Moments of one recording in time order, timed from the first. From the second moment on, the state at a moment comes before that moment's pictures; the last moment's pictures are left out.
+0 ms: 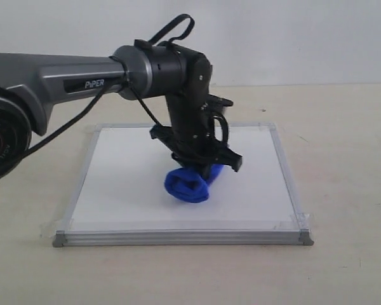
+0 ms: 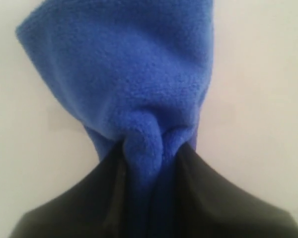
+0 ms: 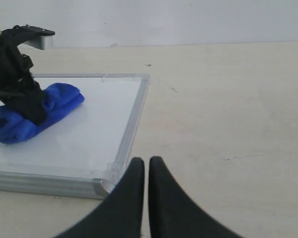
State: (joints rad) left arm -0.67 2.40 -1.96 -0.03 1.05 -0.13; right arm 0.08 0.01 0.00 -0.01 0.35 0.12
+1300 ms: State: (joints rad) left arm -0.83 2.49 -1.95 -0.85 0.20 -0.11; right arm 0.08 0.01 0.00 -0.01 0.35 0.12
